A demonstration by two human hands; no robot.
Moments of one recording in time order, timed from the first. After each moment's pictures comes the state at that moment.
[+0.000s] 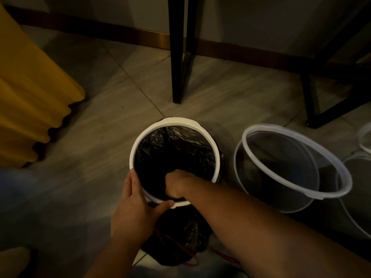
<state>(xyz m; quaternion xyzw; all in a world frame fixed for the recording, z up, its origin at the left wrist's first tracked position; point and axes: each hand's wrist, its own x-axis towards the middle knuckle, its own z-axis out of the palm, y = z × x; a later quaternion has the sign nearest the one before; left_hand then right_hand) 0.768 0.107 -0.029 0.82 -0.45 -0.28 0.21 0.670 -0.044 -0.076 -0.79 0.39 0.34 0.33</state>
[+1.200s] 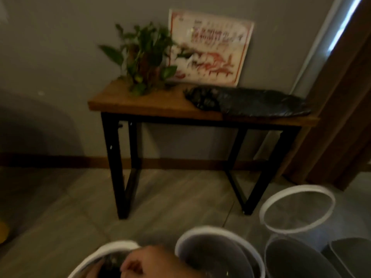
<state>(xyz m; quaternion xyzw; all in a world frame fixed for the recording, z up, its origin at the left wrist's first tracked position) 0.701 -0.091 0.089 0.79 -0.31 -0.19 0.49 0.567 -0.087 0.145 -0.77 0.46 -0.02 0.44</state>
